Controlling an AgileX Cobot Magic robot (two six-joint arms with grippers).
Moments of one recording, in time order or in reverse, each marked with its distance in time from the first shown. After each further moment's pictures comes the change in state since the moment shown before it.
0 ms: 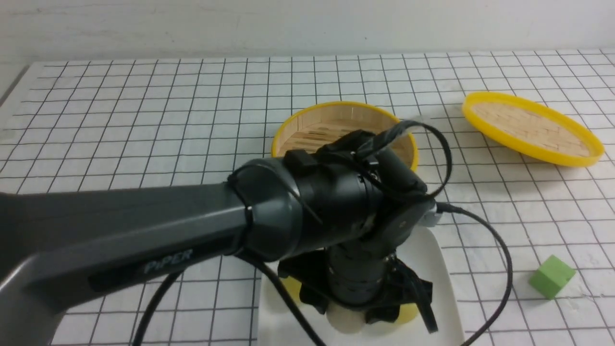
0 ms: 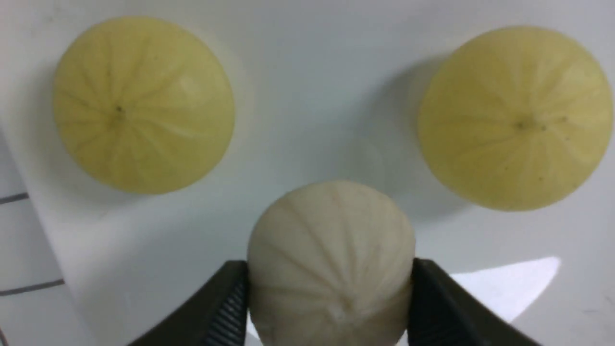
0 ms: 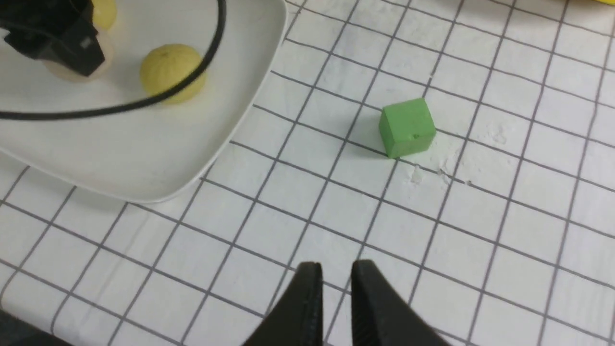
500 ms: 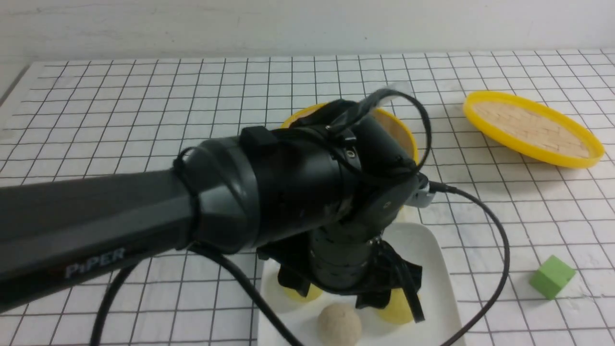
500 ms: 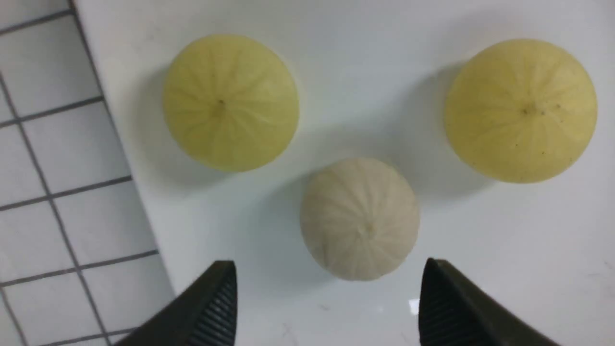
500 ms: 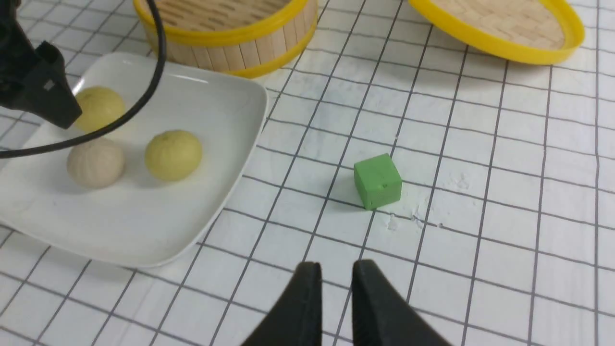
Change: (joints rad) right arm 0.000 -0.228 -0.009 -0.043 0.007 0.060; left arm 0.000 -0.103 0.000 0.061 0.081 0.001
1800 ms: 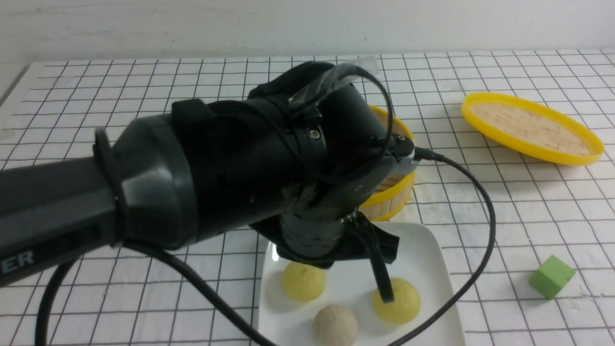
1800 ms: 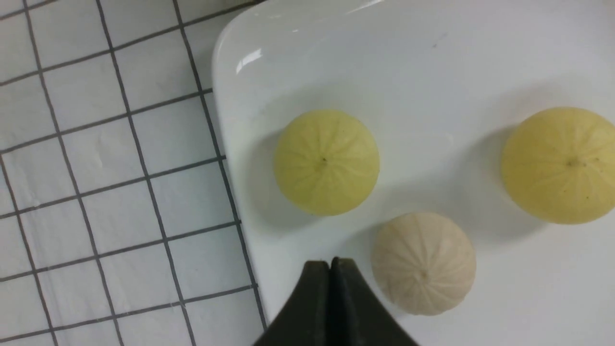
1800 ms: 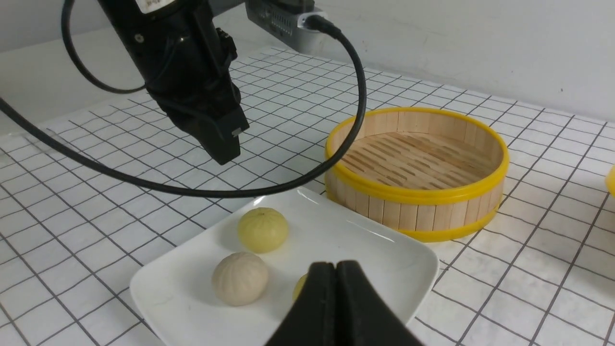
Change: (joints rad) right arm 0.000 -0.137 0.417 0.361 -0.684 -0.378; left arm 0.000 -0.076 0.000 0.142 0.037 -0.001
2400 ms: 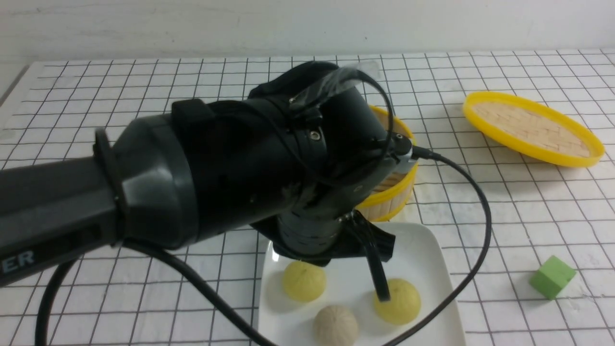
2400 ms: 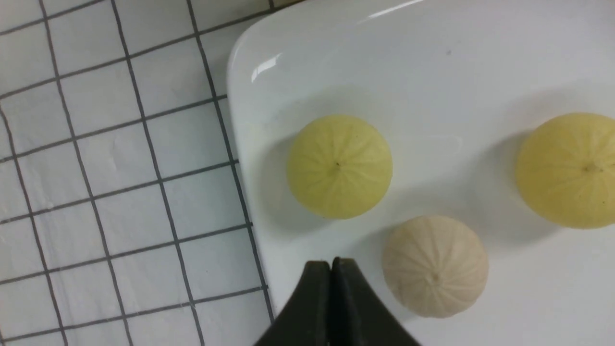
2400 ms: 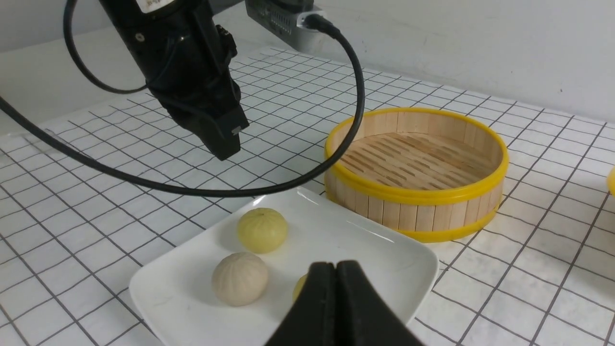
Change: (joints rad) right arm 0.000 0.000 0.001 0.000 0.000 0.000; left arm 0.000 0.000 0.000 -0.002 0.012 0.000
